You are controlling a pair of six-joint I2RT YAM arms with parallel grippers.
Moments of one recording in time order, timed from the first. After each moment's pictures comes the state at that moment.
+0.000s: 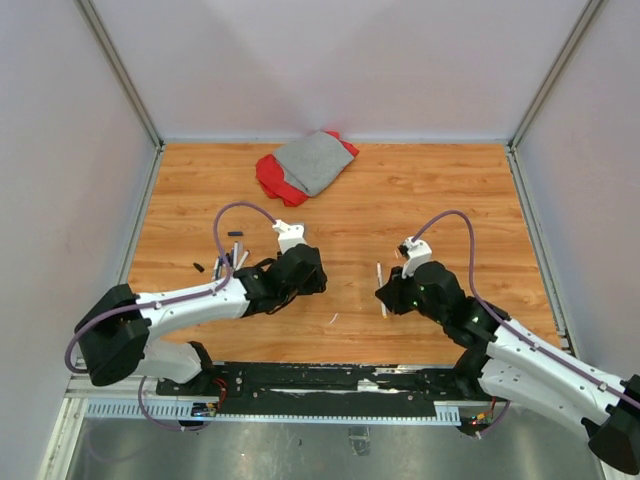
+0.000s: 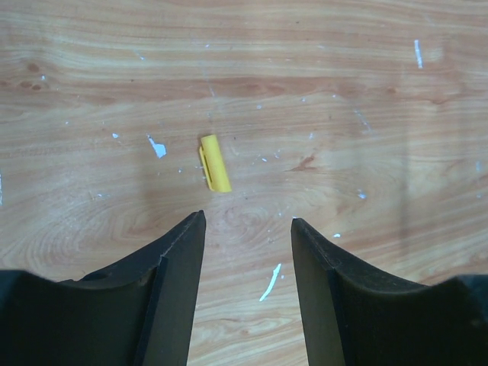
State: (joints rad) left arm -0.97 1.29 0.71 -0.15 -0.42 -0.85; right arm 0.83 0.74 0.45 -0.25 0.10 0.47
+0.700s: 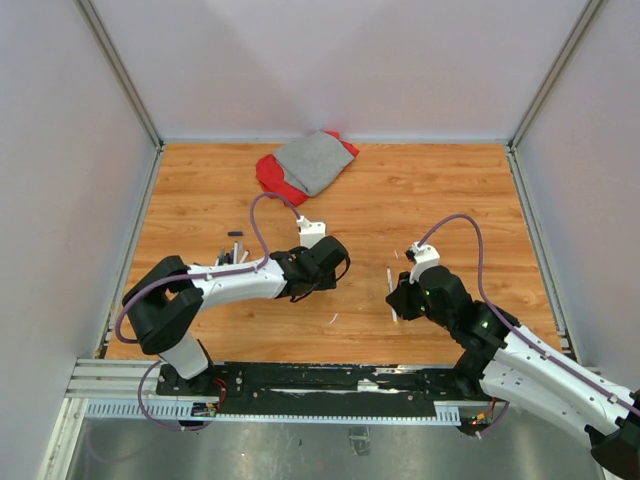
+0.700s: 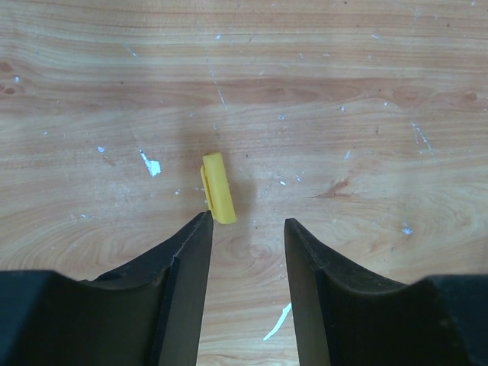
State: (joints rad) left arm -0.97 1.61 0.94 -0.31 -0.44 -0.88; right arm 0.83 0.64 0.47 -0.44 0.16 0.46
